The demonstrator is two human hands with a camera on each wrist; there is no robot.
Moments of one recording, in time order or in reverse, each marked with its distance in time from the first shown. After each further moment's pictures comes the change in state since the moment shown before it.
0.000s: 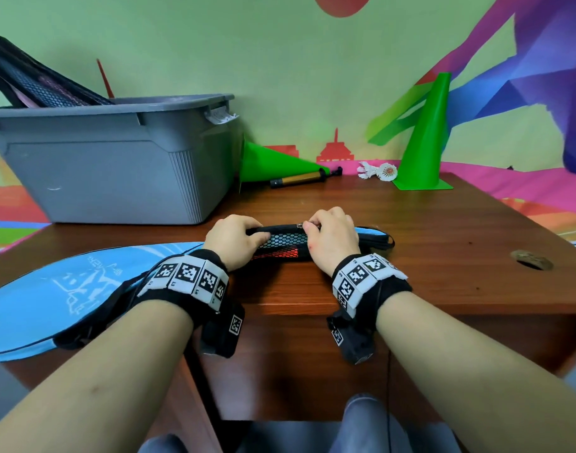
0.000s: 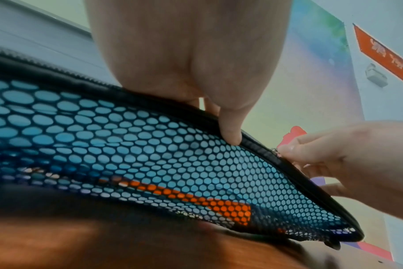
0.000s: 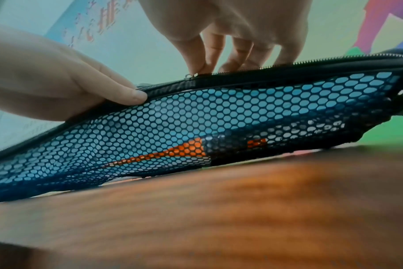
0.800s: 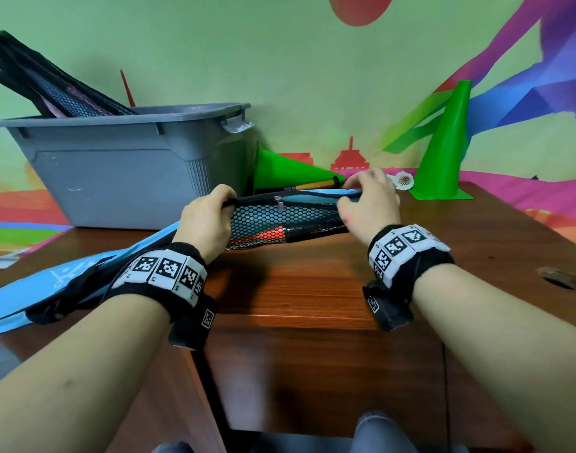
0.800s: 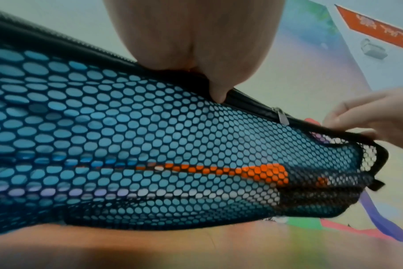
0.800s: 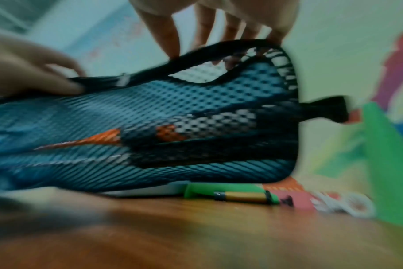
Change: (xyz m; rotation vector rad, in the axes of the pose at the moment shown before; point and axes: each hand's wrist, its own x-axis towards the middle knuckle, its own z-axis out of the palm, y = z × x) left_hand 0.000 -0.013 -0.050 0.040 0.354 0.090; right_hand 0.045 0.001 -0.047 0.027 0.219 -0.085
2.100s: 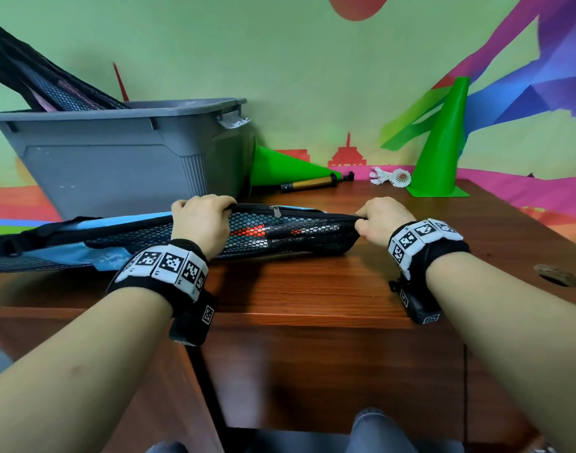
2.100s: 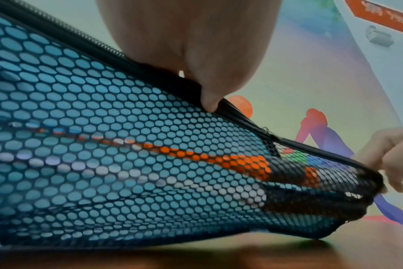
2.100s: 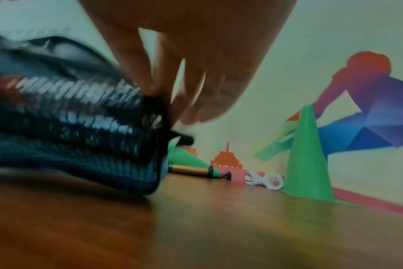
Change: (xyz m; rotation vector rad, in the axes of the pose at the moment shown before) left_hand 0.008 -0.014 0.014 0.275 -0.034 0.033; right_hand 0.016 0.047 -0.001 -0.375 -0.499 0.017
